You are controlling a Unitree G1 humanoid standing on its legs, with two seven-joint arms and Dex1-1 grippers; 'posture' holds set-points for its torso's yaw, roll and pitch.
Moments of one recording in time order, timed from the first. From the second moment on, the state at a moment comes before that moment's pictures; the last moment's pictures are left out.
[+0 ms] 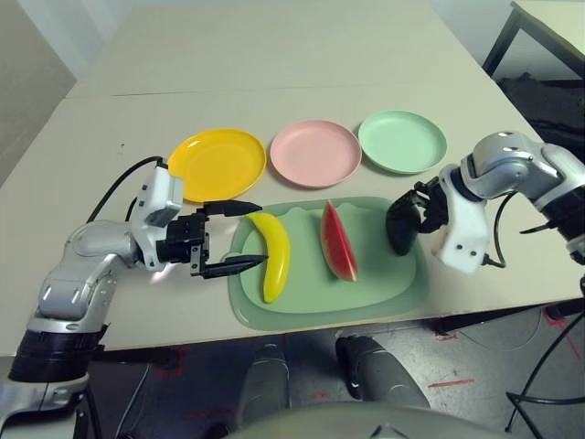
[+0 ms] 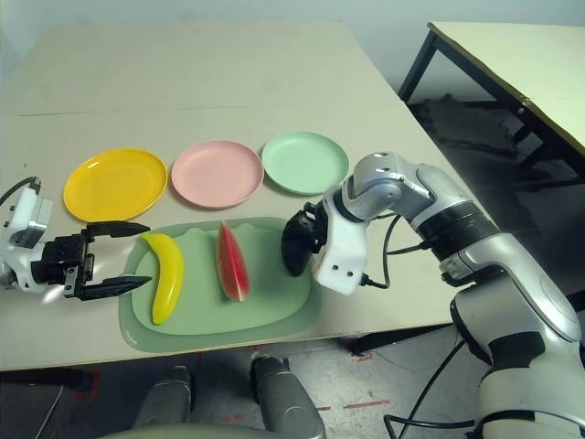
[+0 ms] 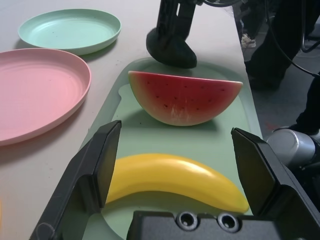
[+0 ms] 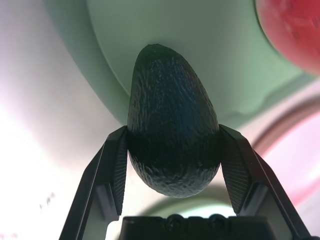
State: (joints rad) left arm -0.14 0.81 0.14 -0.15 -0.58 0.21 -1.30; right arm -1.08 -0.84 0.72 0.52 -0.29 -1.07 1.30
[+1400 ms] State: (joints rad) left arm -0.20 0.73 0.15 -0.12 -0.50 0.27 -0.99; right arm -1.43 -0.57 0.83 1.31 -1.00 -0.74 0.39
